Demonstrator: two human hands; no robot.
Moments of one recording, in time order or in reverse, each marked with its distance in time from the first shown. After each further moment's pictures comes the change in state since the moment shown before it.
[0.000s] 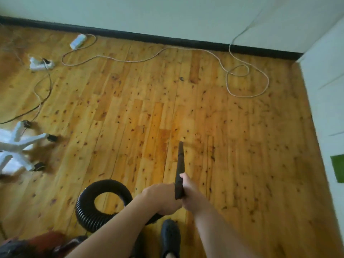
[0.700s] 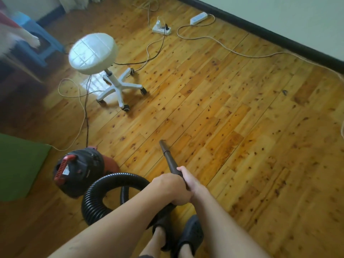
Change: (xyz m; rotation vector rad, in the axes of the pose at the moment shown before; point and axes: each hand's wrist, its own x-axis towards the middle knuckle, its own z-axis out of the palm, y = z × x) left_hand -0.078 -0.154 0.065 -0.268 0.147 -0.459; right_hand 0.014 0.129 0.158 -0.926 -0.278 0.138
